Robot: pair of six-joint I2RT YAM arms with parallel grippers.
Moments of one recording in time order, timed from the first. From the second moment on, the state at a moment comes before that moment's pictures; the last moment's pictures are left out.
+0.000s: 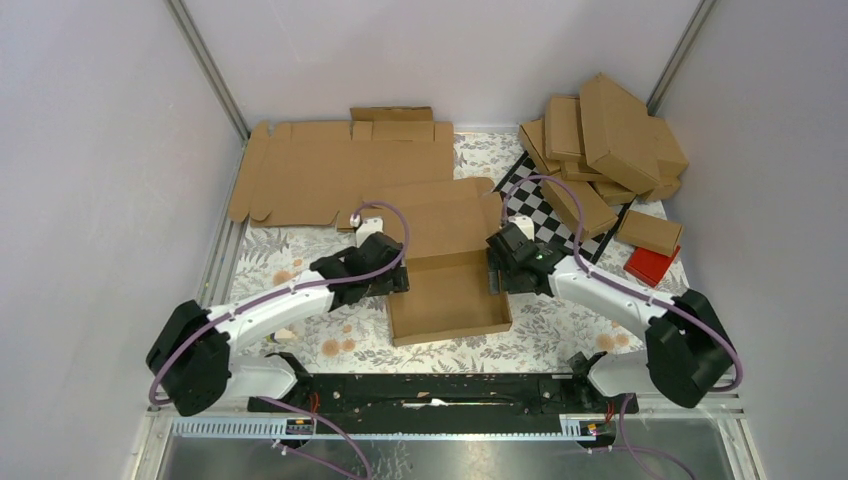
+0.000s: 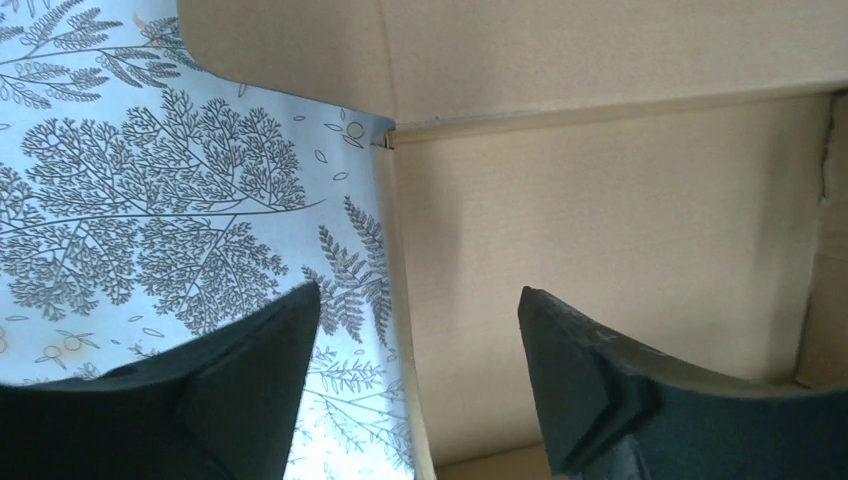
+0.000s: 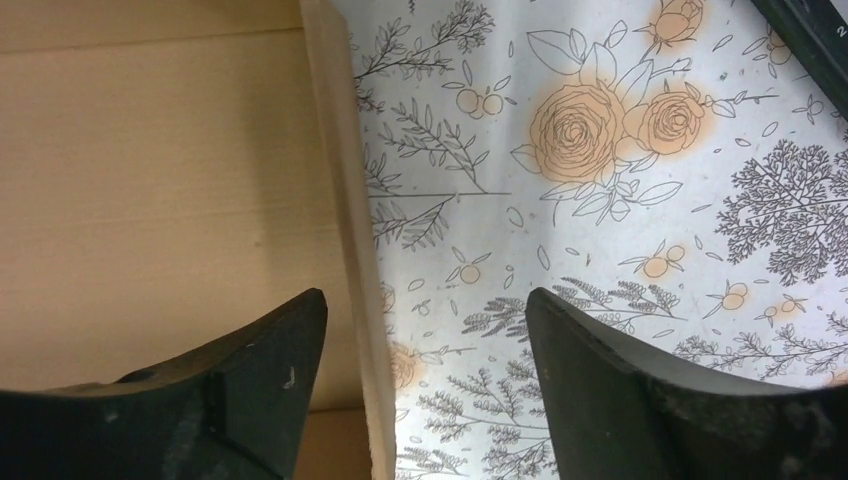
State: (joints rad) left arm -0.79 1.29 0.76 -0.46 -0.33 -0.79; right arm 0.68 1.37 0.82 -0.61 0.34 0.53
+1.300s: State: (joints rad) left arm -0.23 1.79 1.17 -0.33 0.03 -0.69; right arm 0.18 2.11 1.63 -0.57 -0.35 0.44
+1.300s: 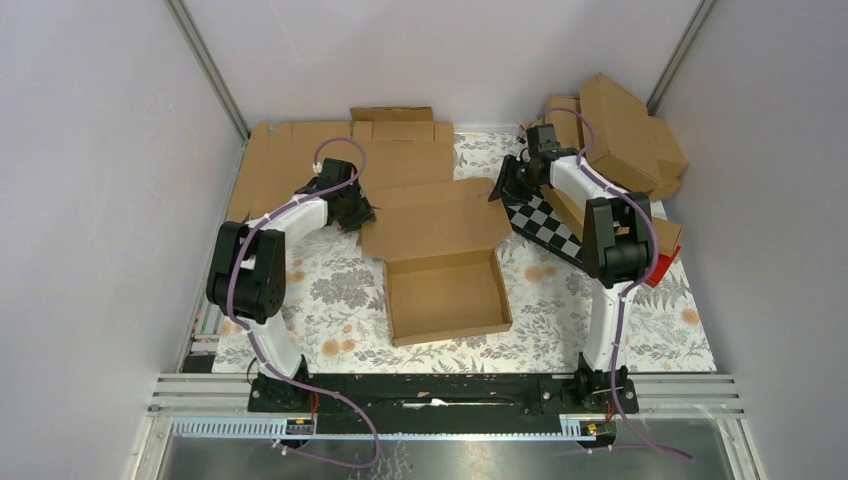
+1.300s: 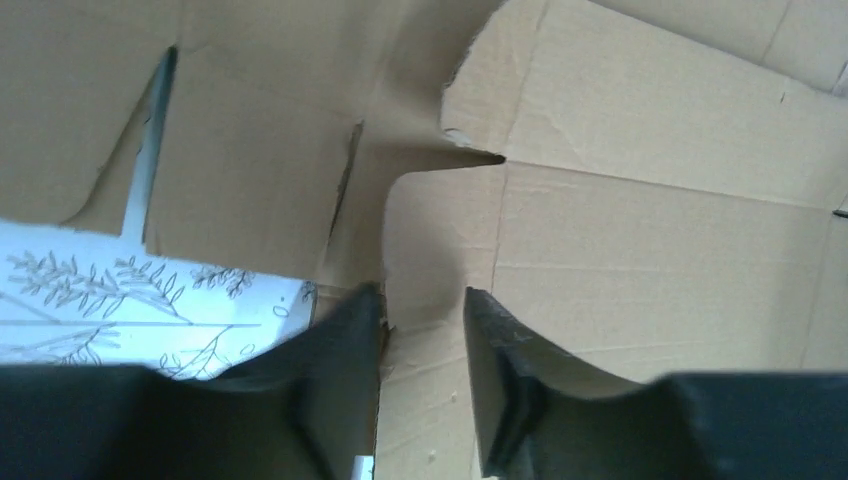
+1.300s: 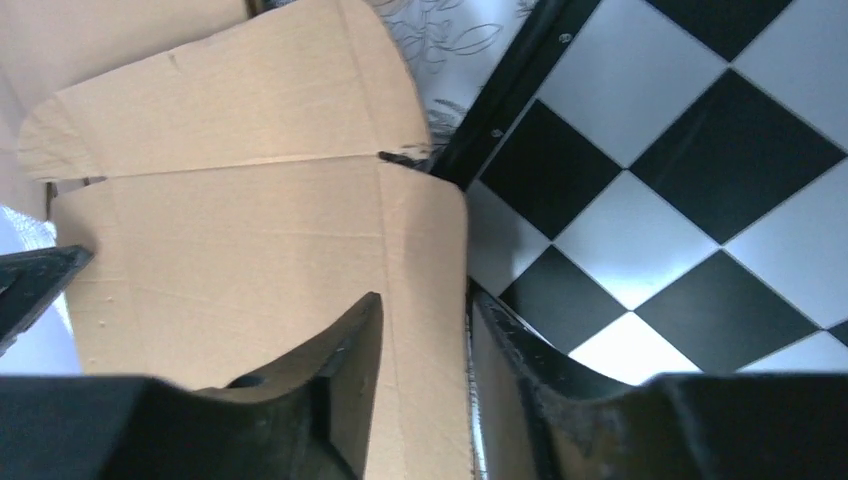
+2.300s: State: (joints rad) left arm -0.70 1.25 0.75 0.38 -0.64 -0.33; right arm 0.50 1.44 0.98 0.09 0.29 0.36
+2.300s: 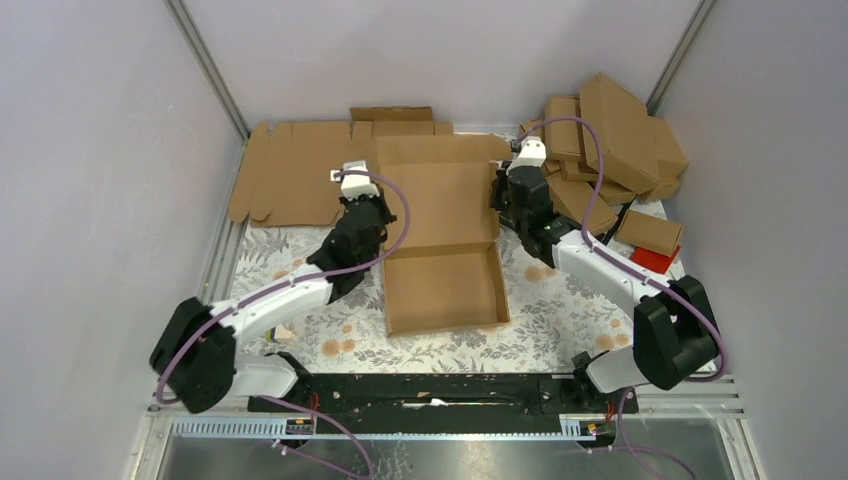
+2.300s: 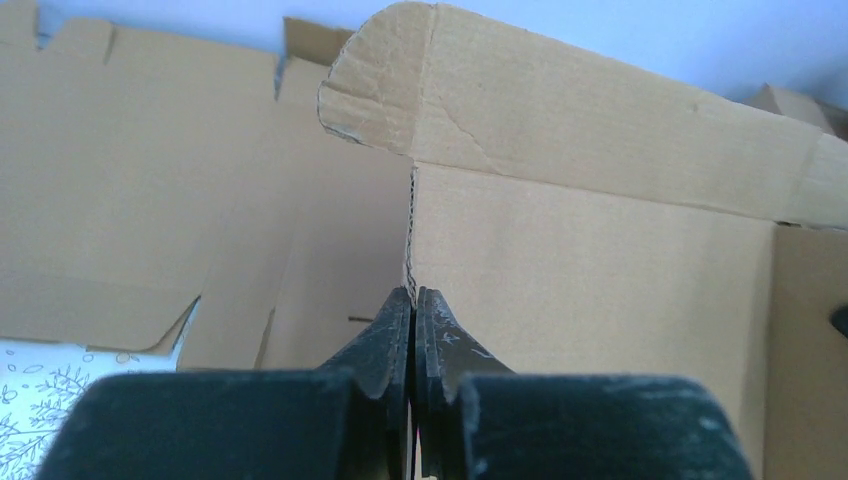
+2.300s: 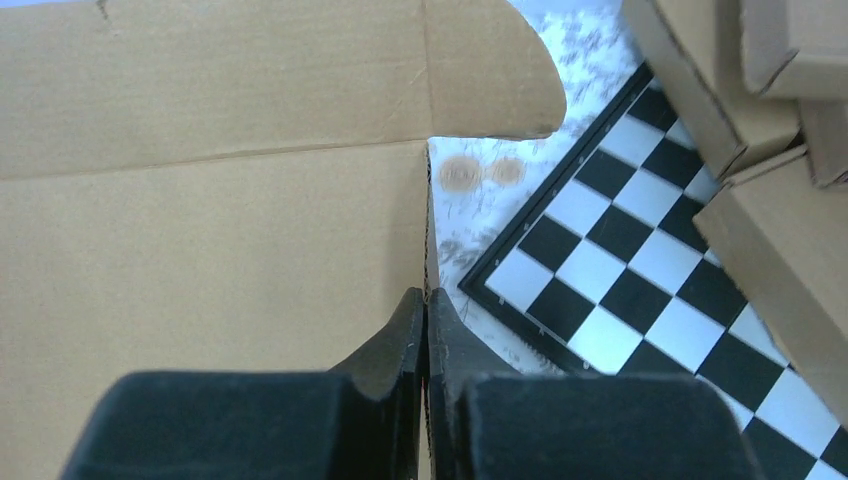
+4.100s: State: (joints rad) left arm -0.83 1.43 0.39 1.32 -0.53 -0.12; right arm 0.30 1.61 1.50 -0.81 0.14 0.31
